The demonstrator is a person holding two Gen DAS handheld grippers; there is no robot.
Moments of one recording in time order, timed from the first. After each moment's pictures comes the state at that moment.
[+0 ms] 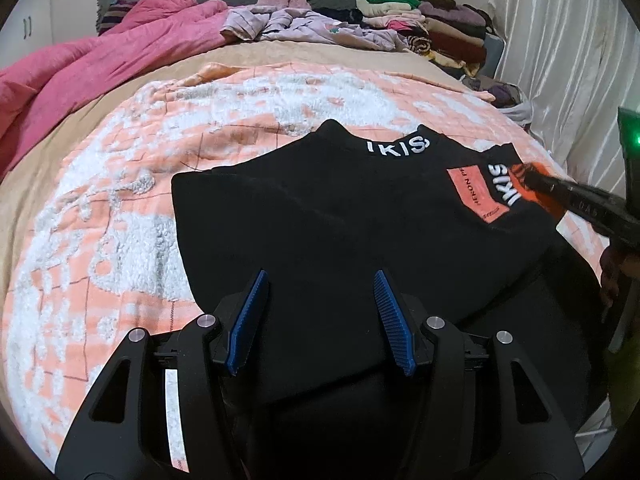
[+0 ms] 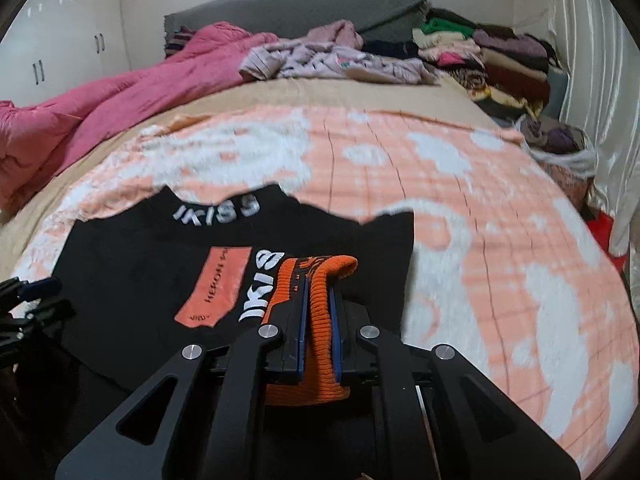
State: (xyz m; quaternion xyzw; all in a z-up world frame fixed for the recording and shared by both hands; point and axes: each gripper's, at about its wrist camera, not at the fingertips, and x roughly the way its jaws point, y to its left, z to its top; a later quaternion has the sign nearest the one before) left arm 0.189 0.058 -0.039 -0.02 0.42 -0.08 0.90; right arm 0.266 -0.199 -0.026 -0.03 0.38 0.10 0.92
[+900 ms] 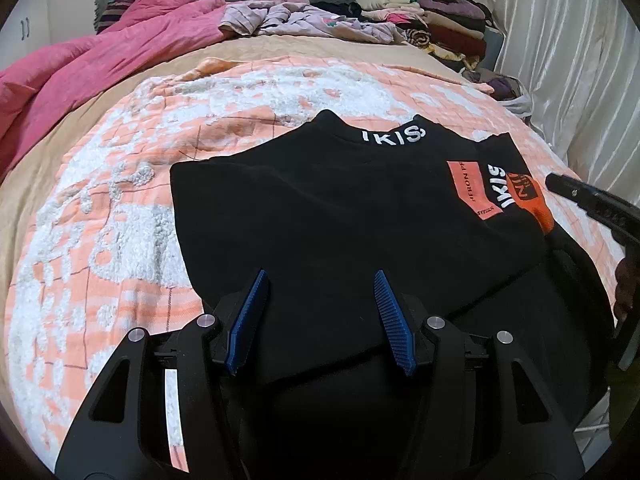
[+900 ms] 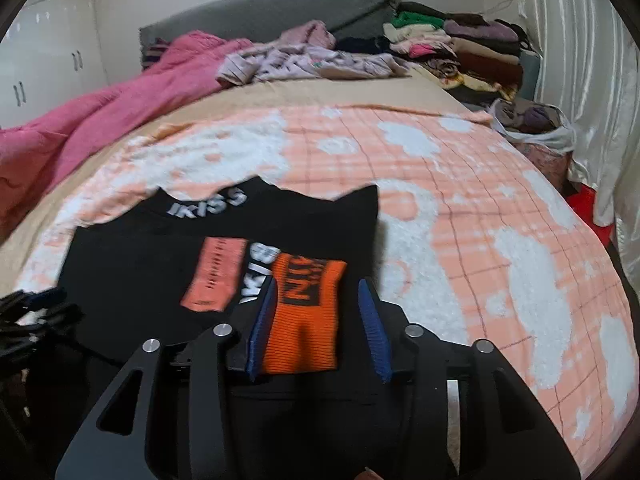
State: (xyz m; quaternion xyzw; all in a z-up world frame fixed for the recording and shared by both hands) left arm 0.183 0.051 -0.041 -0.02 0.43 -0.08 0.90; right arm 0.230 -0.209 -0.014 0.00 0.38 0.08 0.92
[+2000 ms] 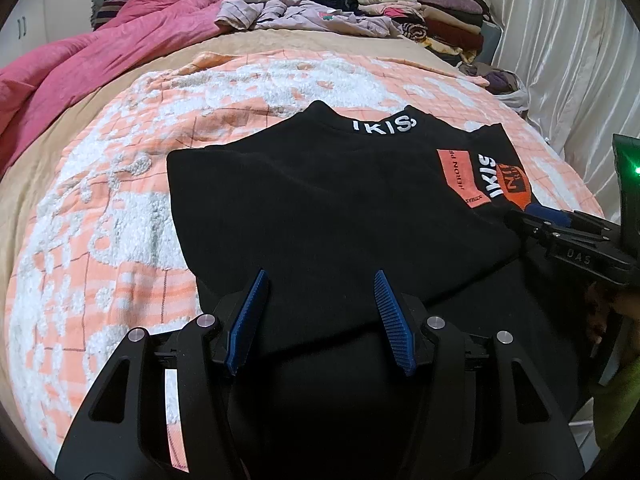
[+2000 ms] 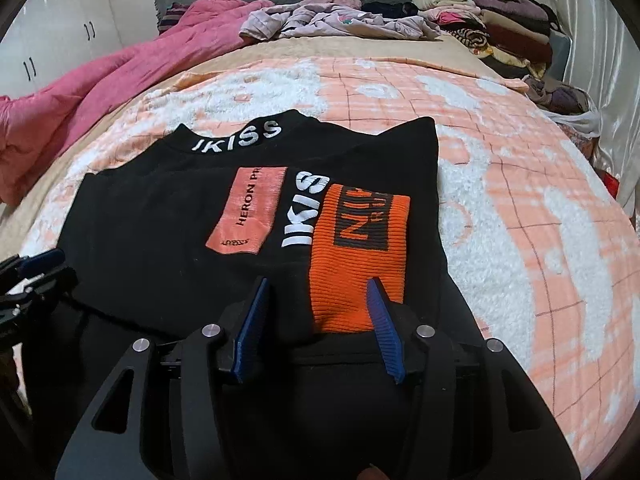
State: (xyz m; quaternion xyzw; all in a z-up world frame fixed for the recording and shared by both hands) left arm 0.172 0.046 -0.039 -0.02 0.44 -0.09 0.89; right arm 0.228 -0.182 -0.053 -0.01 0.44 0.11 0.89
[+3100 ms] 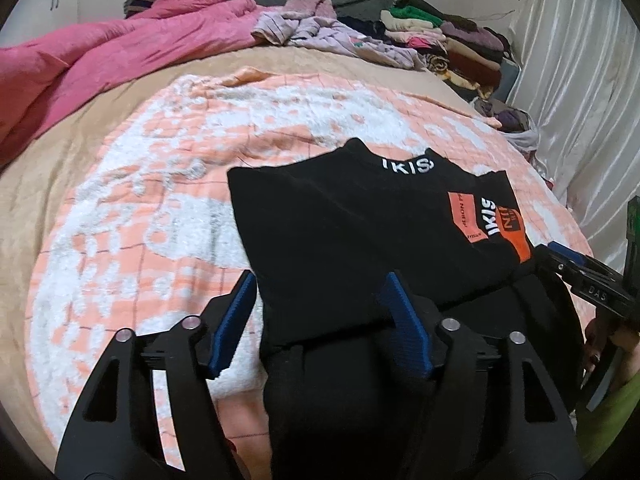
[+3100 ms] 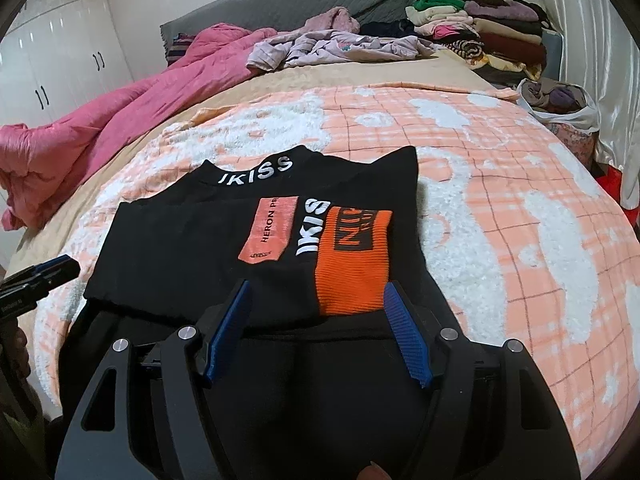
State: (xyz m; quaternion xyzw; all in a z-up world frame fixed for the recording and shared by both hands) left arm 0.151 0.087 -0.001 -0.07 0.42 -0.06 0.90; right arm 0.198 -0.202 -0.018 0.03 0.41 0.13 0.90
